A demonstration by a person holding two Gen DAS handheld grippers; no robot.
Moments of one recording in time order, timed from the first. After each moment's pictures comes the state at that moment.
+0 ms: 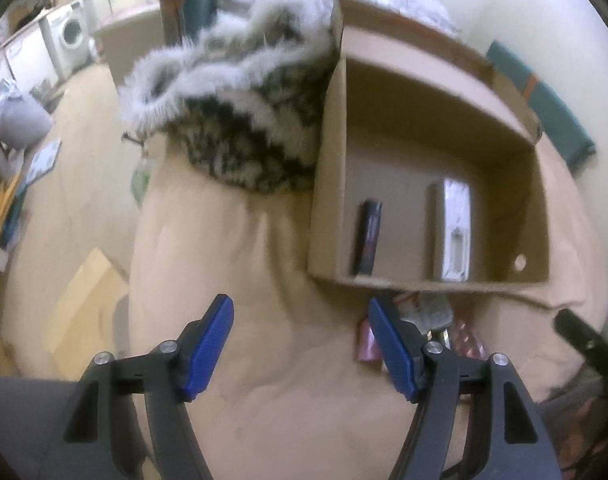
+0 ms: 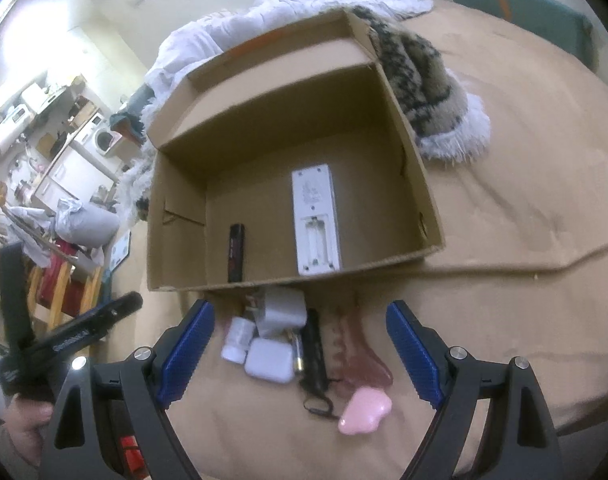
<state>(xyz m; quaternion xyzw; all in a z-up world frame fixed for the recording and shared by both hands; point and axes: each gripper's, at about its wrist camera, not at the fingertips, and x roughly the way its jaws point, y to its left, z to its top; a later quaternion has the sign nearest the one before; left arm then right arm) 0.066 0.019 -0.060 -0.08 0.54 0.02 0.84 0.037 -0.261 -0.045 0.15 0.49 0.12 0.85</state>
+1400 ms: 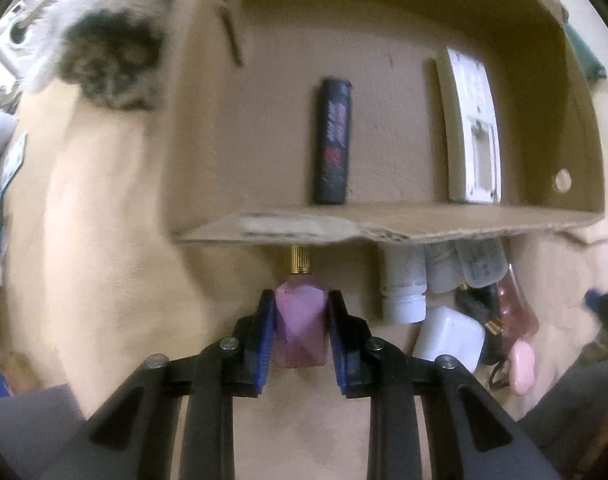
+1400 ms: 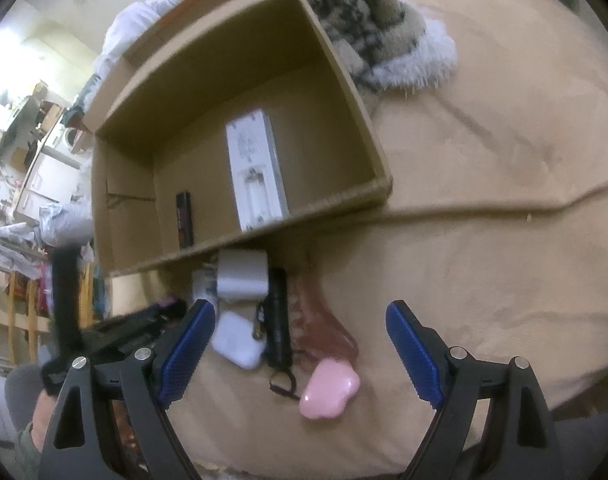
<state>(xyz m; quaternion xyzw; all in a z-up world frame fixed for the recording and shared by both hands) 0.099 -0.043 -0.145 -0.03 0.64 -0.02 0.77 0.051 -0.291 -0.096 0.19 0.57 0.09 0.79</state>
